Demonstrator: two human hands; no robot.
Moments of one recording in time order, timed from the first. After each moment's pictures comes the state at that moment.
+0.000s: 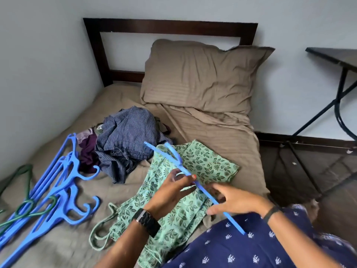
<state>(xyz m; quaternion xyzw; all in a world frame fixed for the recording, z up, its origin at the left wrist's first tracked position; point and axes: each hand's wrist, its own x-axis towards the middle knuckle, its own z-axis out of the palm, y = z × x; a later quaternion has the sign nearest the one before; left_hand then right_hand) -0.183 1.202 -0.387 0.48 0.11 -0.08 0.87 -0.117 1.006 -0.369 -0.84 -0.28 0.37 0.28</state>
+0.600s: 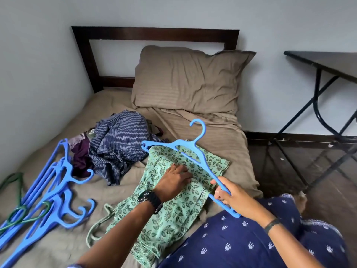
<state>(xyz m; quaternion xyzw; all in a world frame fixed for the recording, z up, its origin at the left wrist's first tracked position) -0.138 1.216 -0.437 0.97 -0.16 0.06 0.15 -0.144 0.978 -0.400 -0.84 -0.18 0.19 0.47</state>
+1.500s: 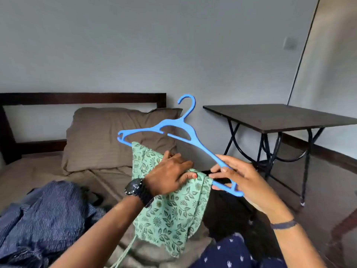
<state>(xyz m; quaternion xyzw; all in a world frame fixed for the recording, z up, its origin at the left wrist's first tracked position) -0.046 1.099 -0.240 0.85 -0.45 0.26 0.06 -0.144 0.881 -0.218 -0.73 -0.15 -0.07 0.67</state>
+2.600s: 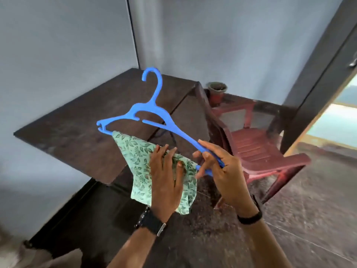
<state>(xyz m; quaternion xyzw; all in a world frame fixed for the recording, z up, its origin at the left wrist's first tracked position) 0.021 0.575 -0.072 0.75 -0.44 0.10 0.49 -0.099 0.495 -0.009 -0.72 0.19 -0.39 0.54</state>
